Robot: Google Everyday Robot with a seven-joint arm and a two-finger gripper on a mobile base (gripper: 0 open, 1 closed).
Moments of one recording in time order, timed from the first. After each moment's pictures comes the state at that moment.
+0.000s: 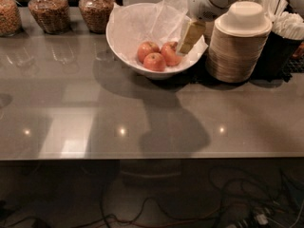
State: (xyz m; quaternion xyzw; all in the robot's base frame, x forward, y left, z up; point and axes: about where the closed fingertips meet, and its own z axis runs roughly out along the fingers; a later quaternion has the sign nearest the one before) arm 0.683 -0.091 0.993 -0.67 0.62 -0.12 0.40
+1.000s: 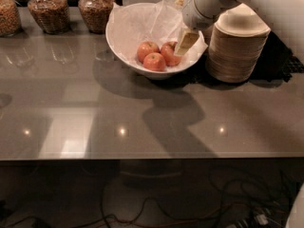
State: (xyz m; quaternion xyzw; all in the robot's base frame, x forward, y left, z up) arm 0.729 -0.096 0.943 -0.70 0.61 -0.13 0.36
